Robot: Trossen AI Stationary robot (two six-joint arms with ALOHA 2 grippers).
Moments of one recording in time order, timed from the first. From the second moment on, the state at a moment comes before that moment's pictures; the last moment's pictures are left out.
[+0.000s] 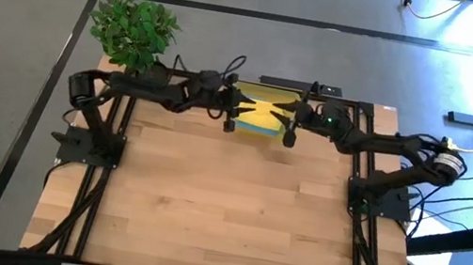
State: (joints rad) left arm 0.44 1.68 0.97 0.44 0.20 0.37; right arm -0.54 1.39 0.52 0.77 -0.28 -0.27
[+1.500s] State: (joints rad) left arm 0.44 1.64 0.91 0.42 0.16 0.29; right arm -0.61 1.52 0.57 0.72 -0.29 -0.14
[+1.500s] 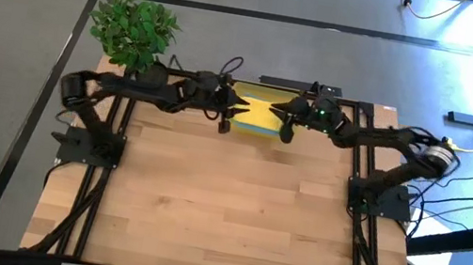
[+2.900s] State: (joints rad) left arm 0.16 0.01 0.31 -0.15 0.06 0.08; right arm -0.23 0.00 0.41 -0.29 -0.08 -0.11
